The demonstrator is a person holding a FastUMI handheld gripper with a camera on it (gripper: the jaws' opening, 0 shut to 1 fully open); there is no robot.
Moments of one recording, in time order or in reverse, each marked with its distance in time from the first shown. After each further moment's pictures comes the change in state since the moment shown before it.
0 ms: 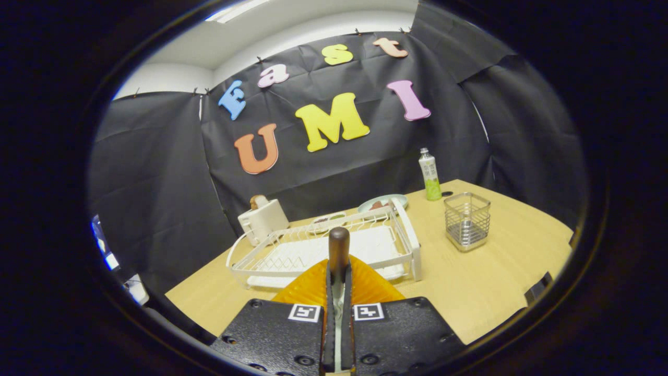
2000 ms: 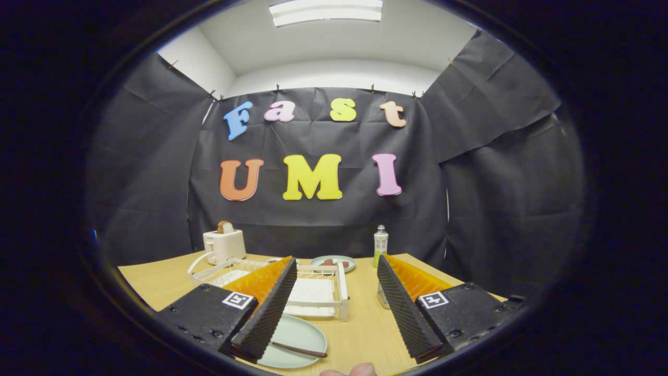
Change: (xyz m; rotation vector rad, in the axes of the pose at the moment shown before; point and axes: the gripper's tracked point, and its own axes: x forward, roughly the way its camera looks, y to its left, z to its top) arm -0.091 -0.039 0.083 -0.253 -0.341 -0.248
